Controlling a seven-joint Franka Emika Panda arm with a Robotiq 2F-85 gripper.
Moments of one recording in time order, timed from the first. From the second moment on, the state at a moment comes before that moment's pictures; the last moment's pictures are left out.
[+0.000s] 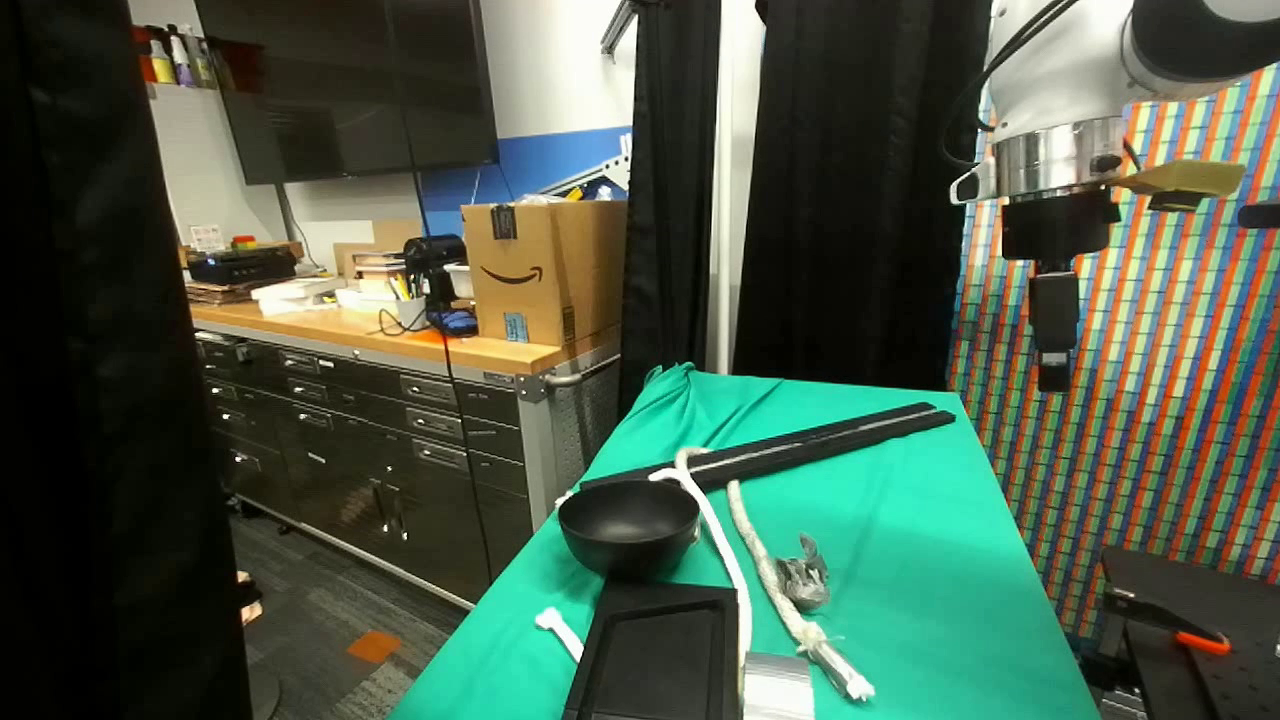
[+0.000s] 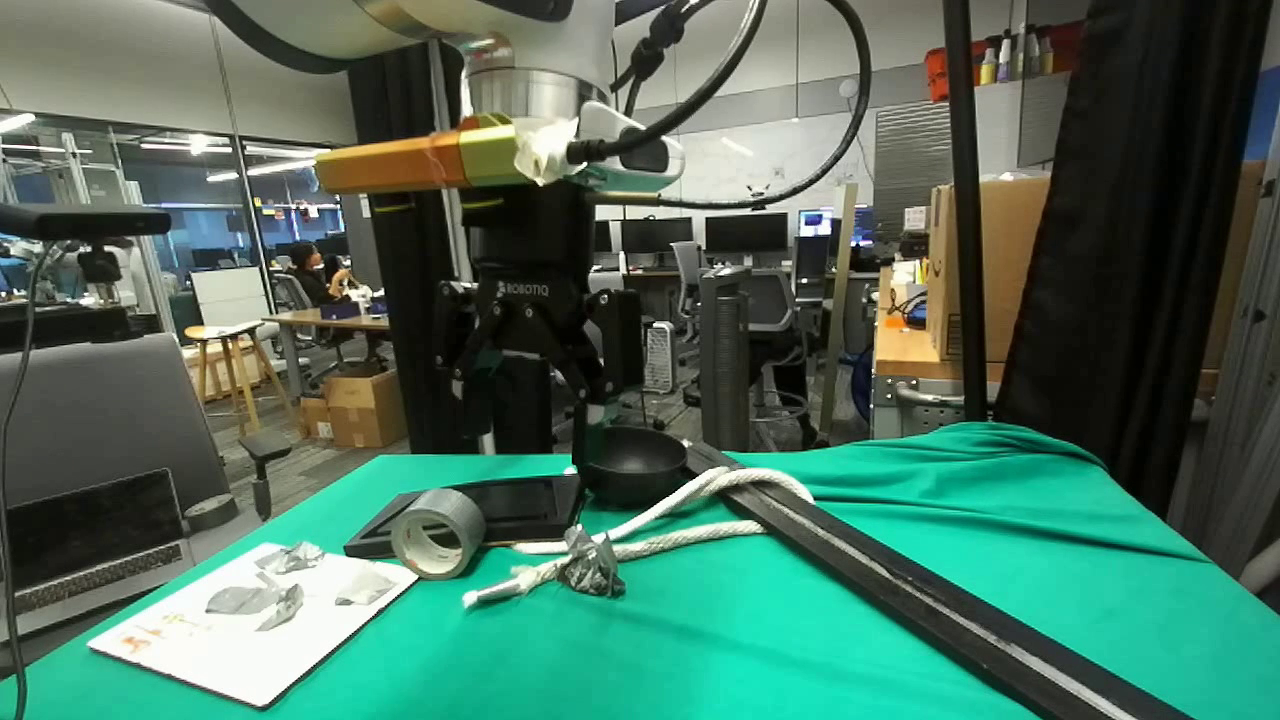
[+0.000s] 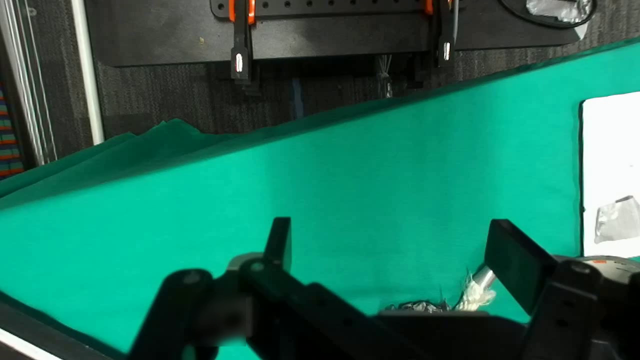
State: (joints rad) arm 0.01 -0.55 0.01 -2.56 0.02 1.86 0.02
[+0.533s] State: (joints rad) arm 0.01 -0.54 0.01 -2.56 0.03 1.85 0.02
